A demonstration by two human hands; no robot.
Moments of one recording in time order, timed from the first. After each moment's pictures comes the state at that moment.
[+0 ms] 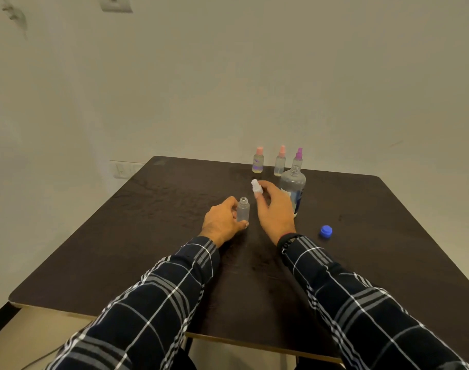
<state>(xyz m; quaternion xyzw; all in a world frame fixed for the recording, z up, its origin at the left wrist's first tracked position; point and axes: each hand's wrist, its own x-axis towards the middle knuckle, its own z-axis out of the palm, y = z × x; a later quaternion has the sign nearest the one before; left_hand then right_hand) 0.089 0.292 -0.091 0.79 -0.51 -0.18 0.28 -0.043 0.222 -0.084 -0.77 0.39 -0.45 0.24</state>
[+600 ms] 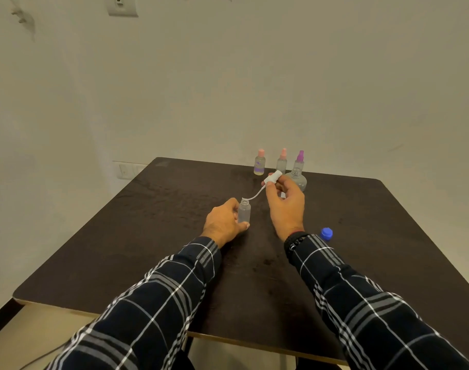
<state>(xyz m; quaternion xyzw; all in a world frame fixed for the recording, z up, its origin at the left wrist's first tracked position) 0.088 0.293 -0.087 0.80 -0.50 -0.19 0.28 -0.048 0.234 -0.060 -0.63 0.33 -0.58 0.40</state>
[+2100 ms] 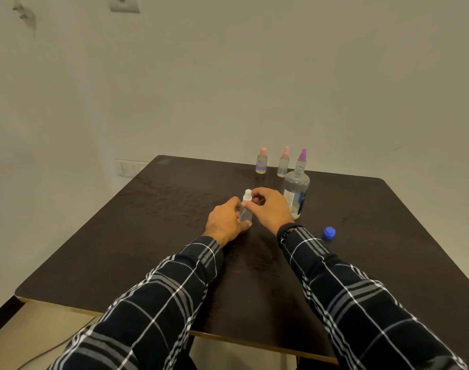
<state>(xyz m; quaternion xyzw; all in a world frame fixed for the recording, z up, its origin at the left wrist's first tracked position) 0.089 0.292 -0.092 0.79 -0.51 -0.18 0.29 -0.032 0.216 -0.073 -0.82 0.40 -0.30 0.27</state>
